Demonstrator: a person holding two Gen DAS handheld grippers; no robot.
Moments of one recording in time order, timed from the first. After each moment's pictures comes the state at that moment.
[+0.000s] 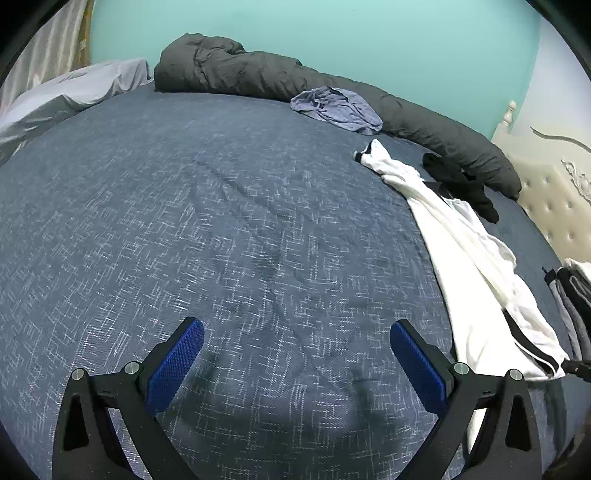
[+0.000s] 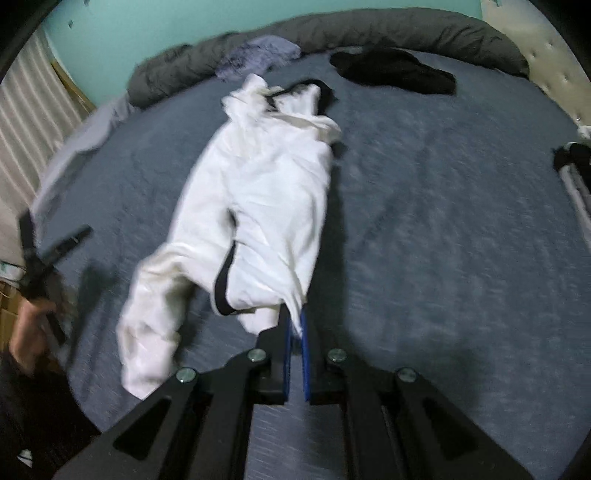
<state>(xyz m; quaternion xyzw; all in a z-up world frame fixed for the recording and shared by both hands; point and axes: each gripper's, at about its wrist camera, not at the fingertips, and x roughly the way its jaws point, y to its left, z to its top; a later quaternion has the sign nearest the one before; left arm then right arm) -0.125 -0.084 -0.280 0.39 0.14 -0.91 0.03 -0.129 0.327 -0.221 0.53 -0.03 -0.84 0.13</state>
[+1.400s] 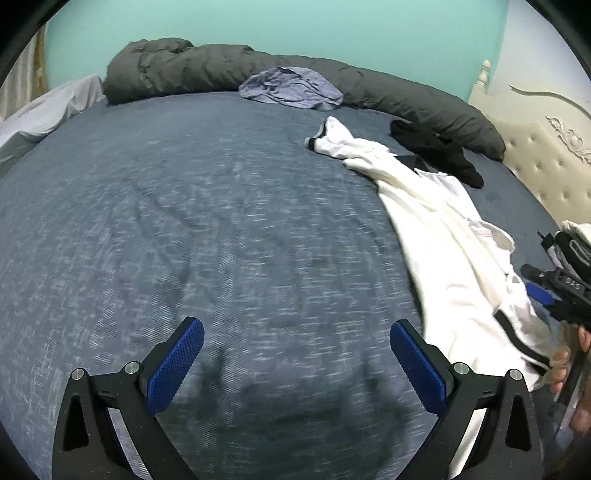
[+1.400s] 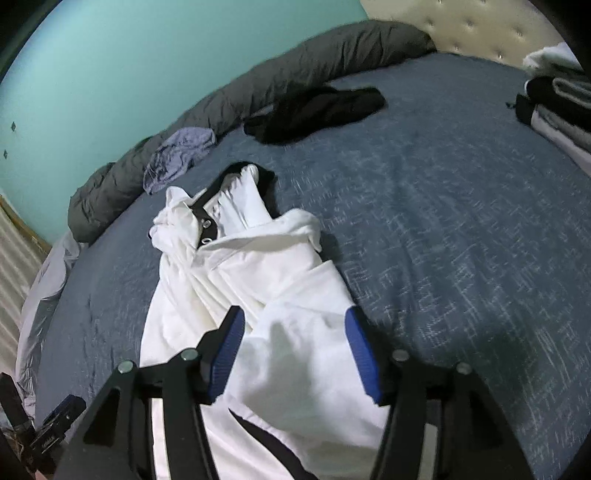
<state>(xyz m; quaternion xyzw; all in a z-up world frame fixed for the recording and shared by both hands) -0.178 -0.011 -0.286 0.42 0.09 -0.90 -0.02 -0.226 0.322 -0.250 0.40 -0.23 -0.89 0.01</state>
